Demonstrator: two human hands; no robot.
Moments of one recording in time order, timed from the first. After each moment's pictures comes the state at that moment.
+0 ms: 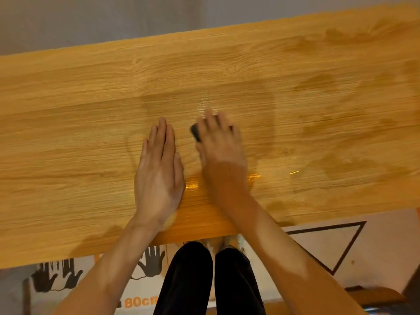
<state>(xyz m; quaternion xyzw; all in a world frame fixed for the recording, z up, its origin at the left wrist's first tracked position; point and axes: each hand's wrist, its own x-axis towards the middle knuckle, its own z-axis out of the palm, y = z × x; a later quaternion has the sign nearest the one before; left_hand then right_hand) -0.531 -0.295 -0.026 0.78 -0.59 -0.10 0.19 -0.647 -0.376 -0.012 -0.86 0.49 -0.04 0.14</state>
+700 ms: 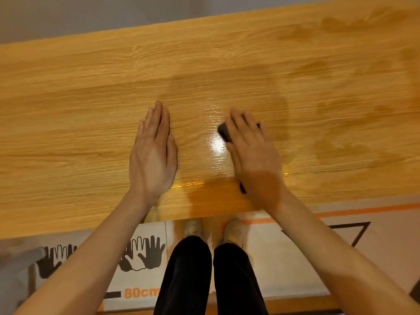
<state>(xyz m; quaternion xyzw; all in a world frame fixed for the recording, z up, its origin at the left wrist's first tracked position) -0.531 -0.296 -0.026 0.78 -0.59 -0.08 0.20 -0.729 -0.379 -0.013 -0.89 0.44 -0.02 0.12</state>
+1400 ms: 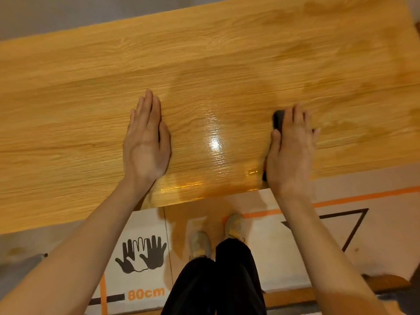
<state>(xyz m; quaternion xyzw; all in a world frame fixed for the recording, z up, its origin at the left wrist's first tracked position) -0.531 -0.294 -0.030 0.77 -0.60 -0.05 0.22 -0.780 -0.358 0.001 -0.70 0.68 -0.09 0.17</state>
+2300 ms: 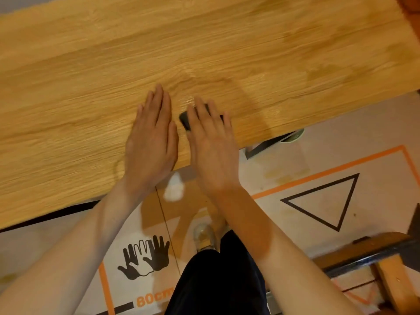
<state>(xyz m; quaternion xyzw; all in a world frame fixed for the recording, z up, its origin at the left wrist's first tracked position) -0.560 -0.245 -0.025 0.70 -0.69 -0.09 0.15 -0.693 -0.260 -0.015 -0.82 0.55 -0.09 0.14</state>
